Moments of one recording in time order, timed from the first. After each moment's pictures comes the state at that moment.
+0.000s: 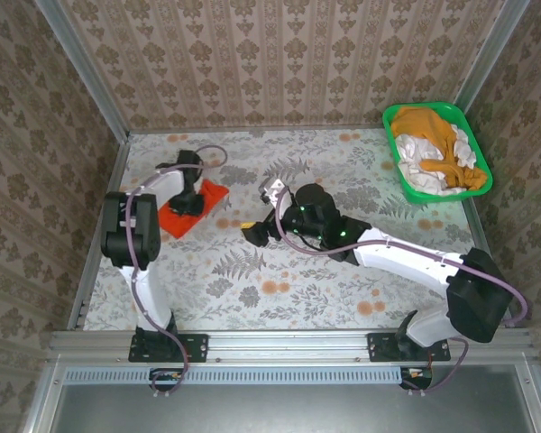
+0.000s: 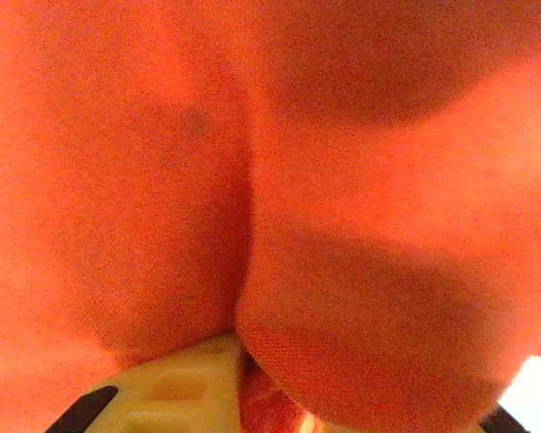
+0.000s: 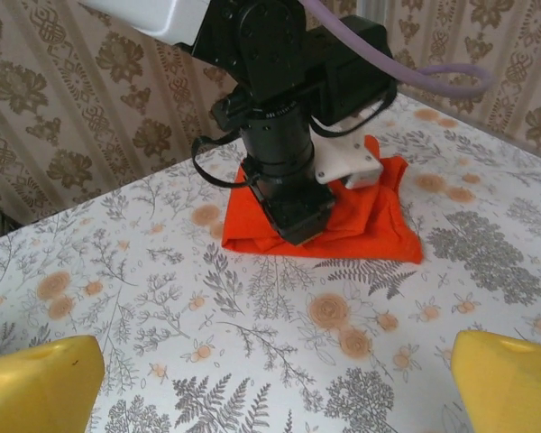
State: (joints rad) left arm -0.14 1.97 1.37 -0.78 -0.17 0.01; right arm 0.82 1.45 1.00 0.15 -0.17 0.03
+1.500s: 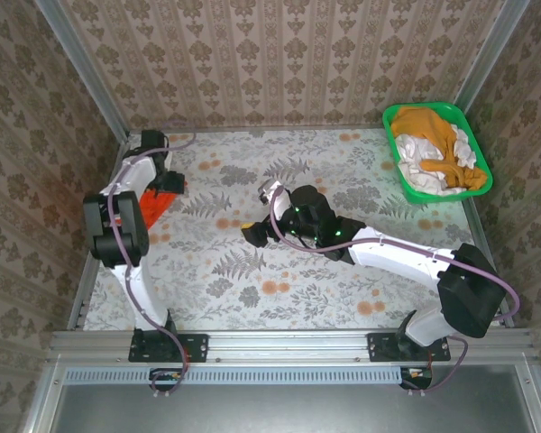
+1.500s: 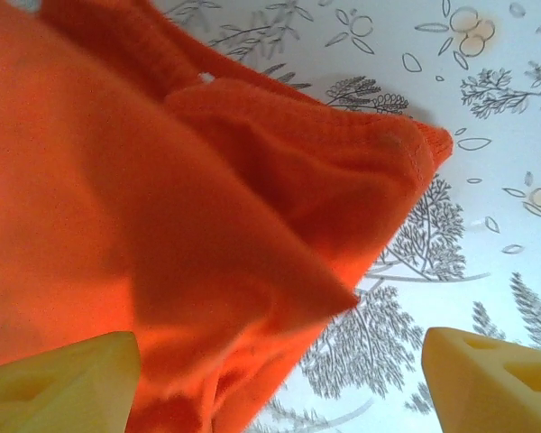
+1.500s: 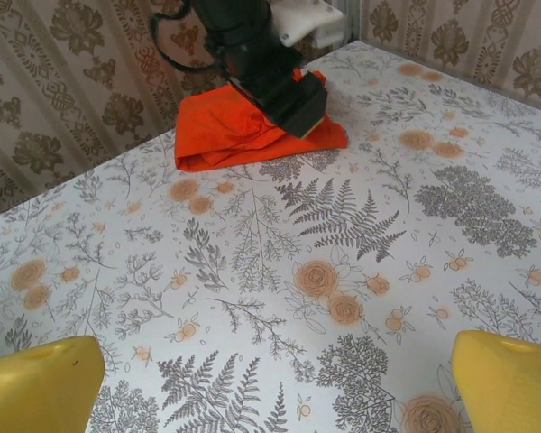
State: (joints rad) left arm 0.01 2.02 1.57 -0.74 -0.15 0.12; right arm 0.82 1.48 0.99 0.13 -0.12 0.08
